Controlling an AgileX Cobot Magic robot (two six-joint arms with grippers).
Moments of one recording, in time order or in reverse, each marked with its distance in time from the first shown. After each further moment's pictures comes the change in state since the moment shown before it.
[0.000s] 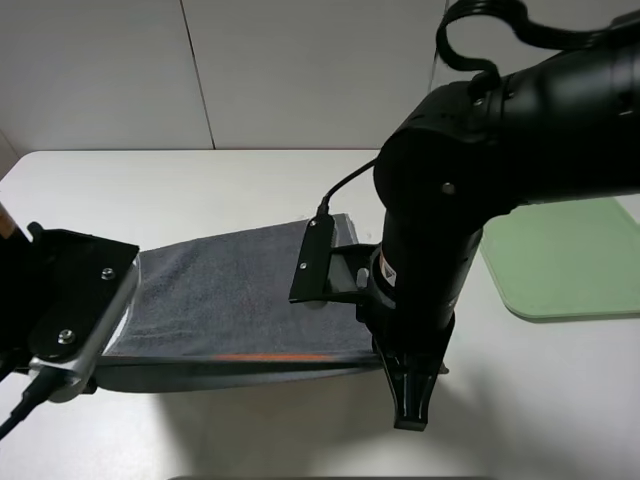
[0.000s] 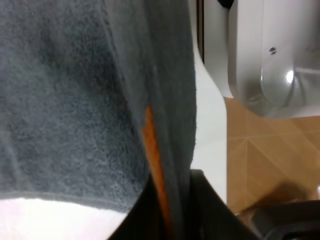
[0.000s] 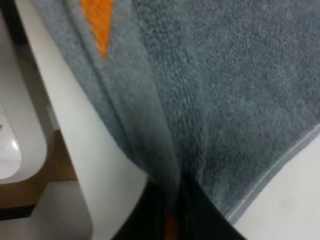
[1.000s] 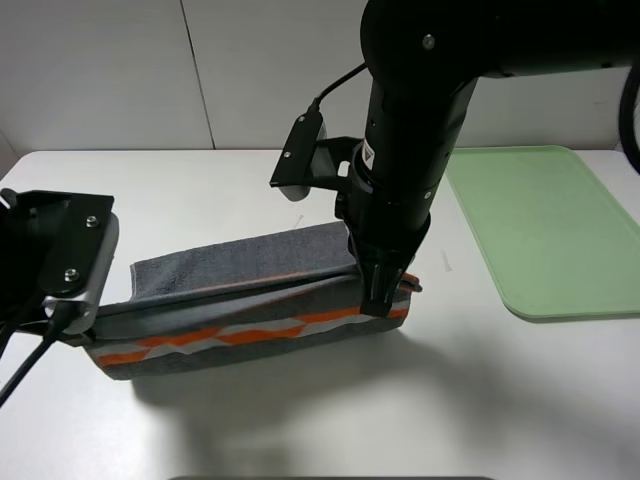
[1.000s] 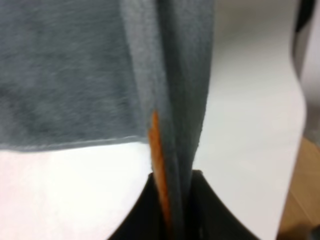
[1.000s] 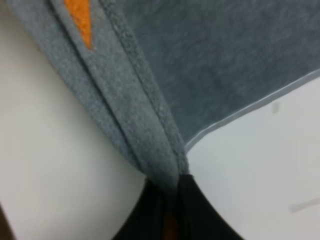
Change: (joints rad) left arm 0.181 -0.012 0.000 0.025 -0.137 -0.024; right arm -0.112 0.066 -0.283 -0.023 0.075 -0.069
